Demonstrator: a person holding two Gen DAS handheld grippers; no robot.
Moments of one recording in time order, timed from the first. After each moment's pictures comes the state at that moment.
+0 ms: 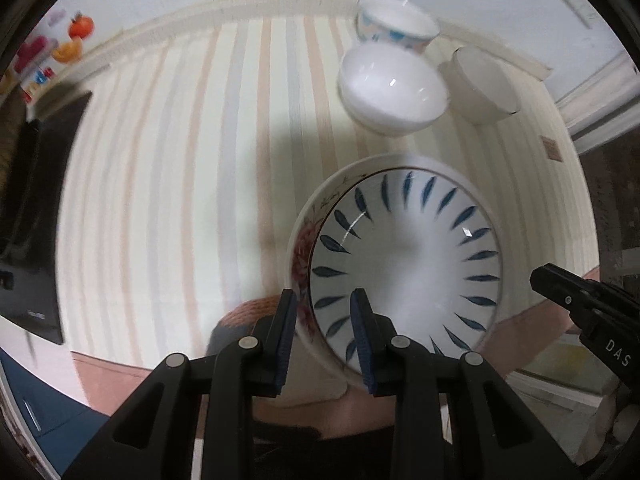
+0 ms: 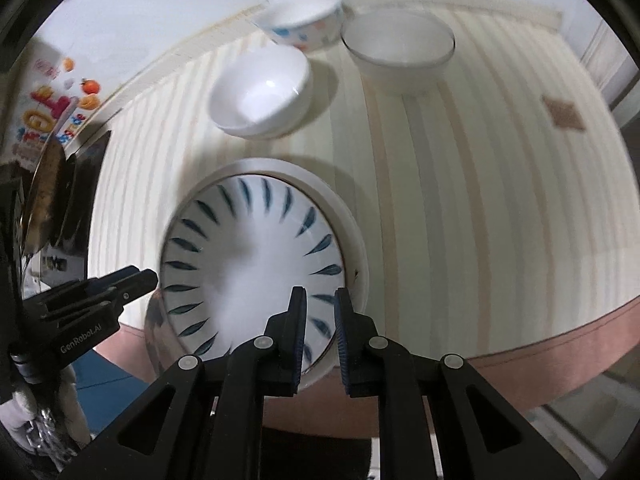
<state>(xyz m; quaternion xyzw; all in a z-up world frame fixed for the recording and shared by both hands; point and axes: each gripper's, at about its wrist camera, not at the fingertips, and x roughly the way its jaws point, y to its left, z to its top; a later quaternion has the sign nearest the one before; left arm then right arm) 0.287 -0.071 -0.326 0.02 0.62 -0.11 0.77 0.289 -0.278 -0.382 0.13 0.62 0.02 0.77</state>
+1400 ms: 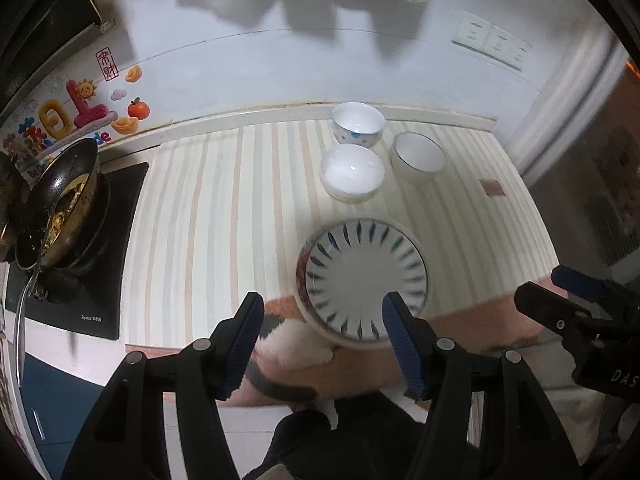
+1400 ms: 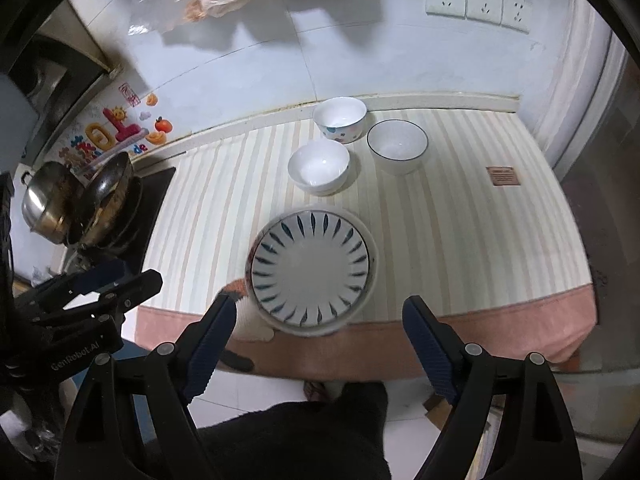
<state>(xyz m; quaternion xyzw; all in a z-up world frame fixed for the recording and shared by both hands) 0.199 -0.060 -0.207 0.03 0.51 -0.11 0.85 0.169 -0.246 -0.215 0.12 0.52 0.02 0.85</state>
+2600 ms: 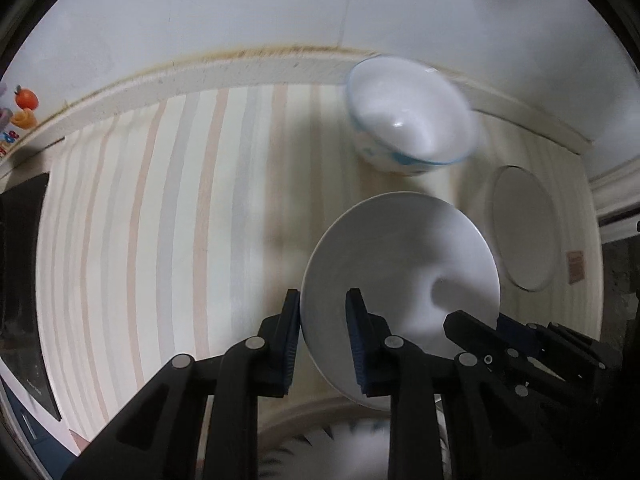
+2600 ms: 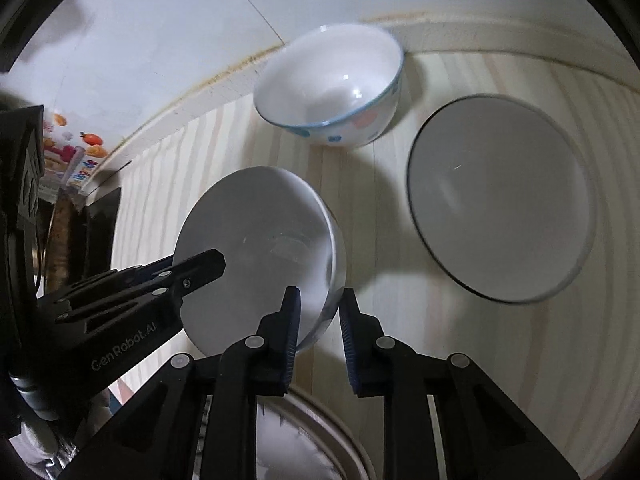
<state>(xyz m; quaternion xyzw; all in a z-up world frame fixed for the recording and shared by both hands) 0.438 -0.140 -0.349 0.00 0.62 -0.08 0.78 0.476 -0.296 -0.423 0.17 0.61 0.10 0.77</state>
